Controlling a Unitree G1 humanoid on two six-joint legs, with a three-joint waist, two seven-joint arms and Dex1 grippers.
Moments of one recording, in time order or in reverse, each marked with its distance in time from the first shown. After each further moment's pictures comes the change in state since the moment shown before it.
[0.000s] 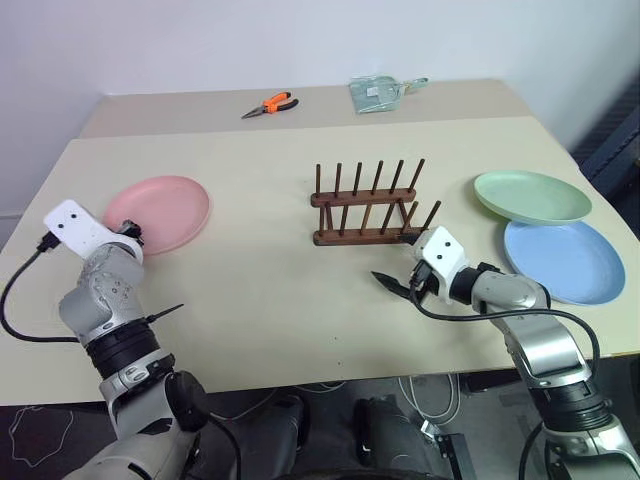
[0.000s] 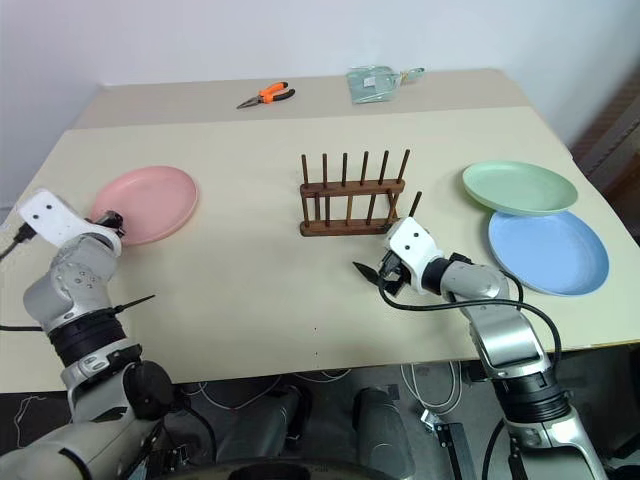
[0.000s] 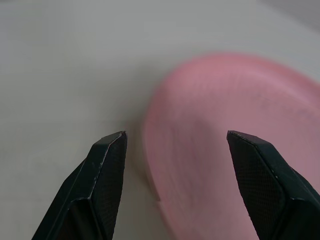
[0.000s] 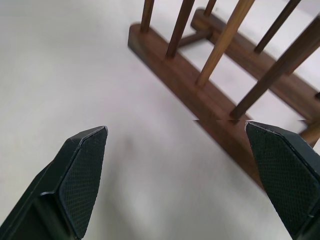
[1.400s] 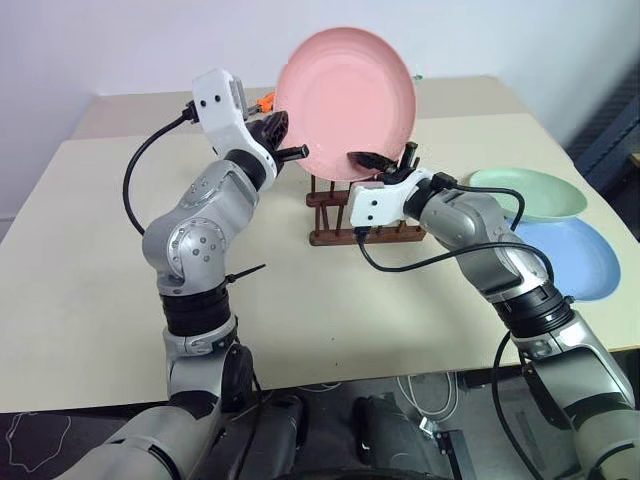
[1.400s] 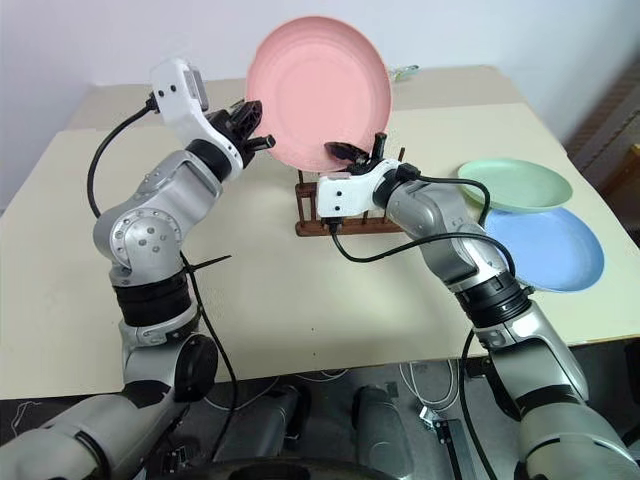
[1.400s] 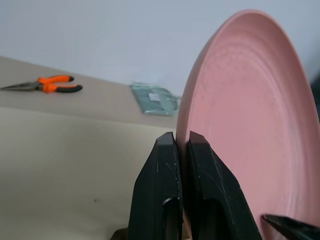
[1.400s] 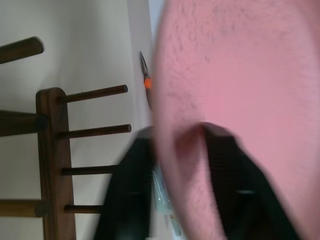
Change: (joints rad) left arm -0.205 -0.148 -0.509 -0.310 -0.246 0.080 -0.184; right arm -0.515 -0.020 0.295 0.261 -0.680 -0.452 -0.258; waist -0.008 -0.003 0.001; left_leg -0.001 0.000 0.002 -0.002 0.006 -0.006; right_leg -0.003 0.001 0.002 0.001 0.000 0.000
